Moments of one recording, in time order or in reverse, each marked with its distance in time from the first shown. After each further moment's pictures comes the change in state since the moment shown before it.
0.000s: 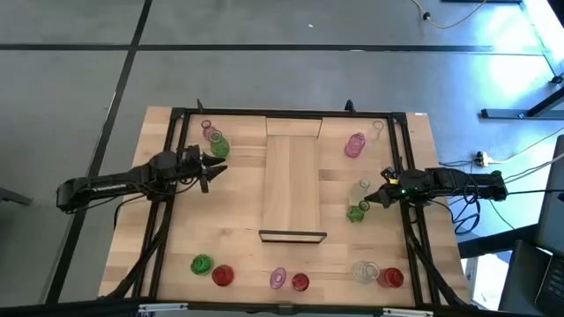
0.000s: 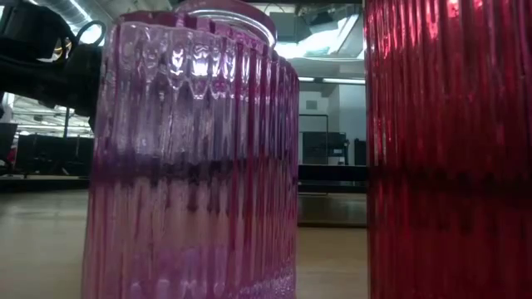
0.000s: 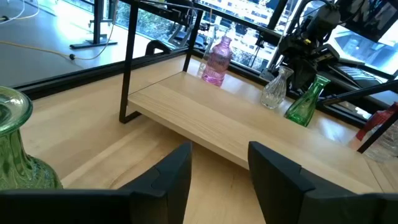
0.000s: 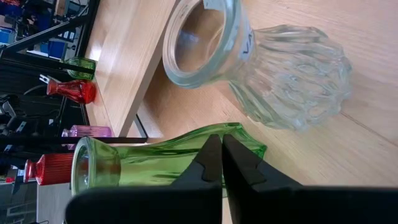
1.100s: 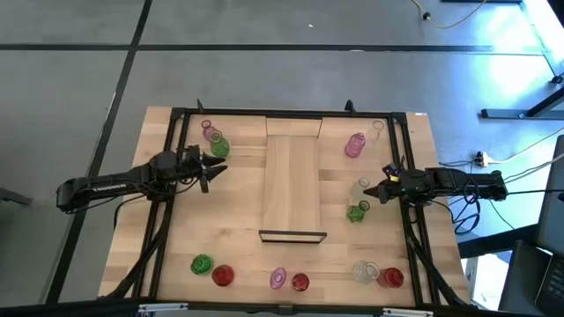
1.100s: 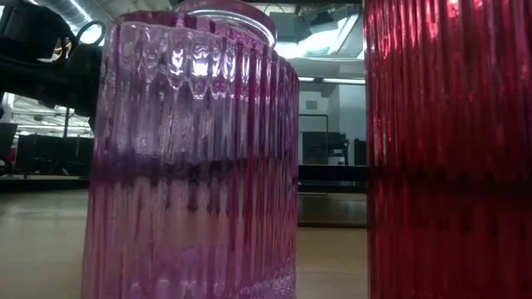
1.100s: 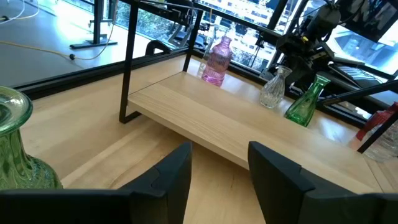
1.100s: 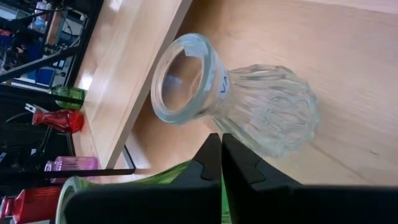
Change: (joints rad) left arm 0.000 0.000 0.000 0.000 0.000 0.000; right arm 0.000 0.000 0.001 0.005 0.143 0.002
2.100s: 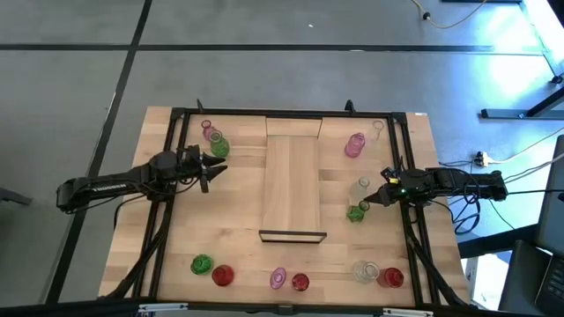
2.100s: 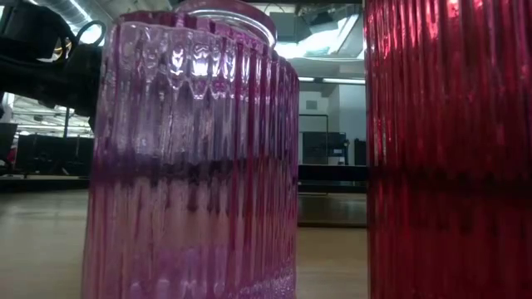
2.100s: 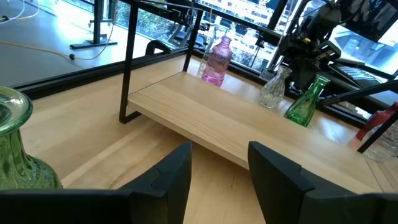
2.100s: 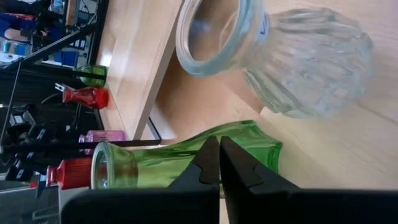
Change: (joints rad) left arm 0.000 0.000 0.000 0.000 0.000 0.000; right arm 0.000 0.000 -0.001 0.025 -0.173 0.079
